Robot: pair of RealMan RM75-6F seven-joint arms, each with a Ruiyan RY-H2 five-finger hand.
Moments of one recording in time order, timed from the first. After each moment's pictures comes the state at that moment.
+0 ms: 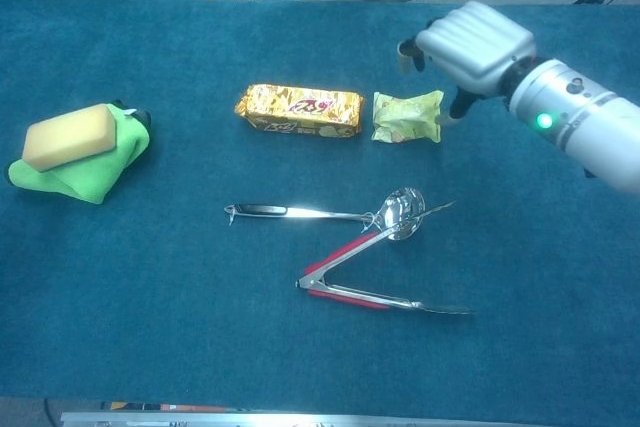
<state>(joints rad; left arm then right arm) -0.18 -0.90 0.06 -1.96 1.49 1.26 0.06 0.79 -1.42 0.07 -1.66 -1.06 1.05 -0.78</state>
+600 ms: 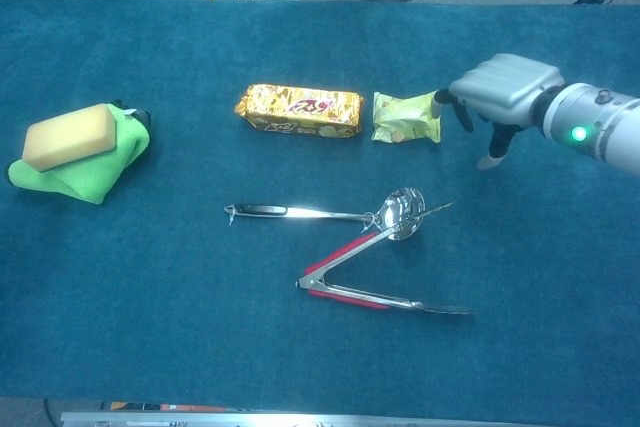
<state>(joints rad) -0.19 -0.90 0.07 -1.95 1.49 1.24 0.05 0.84 -1.30 0.00 -1.71 -0.82 0.82 -0.79</state>
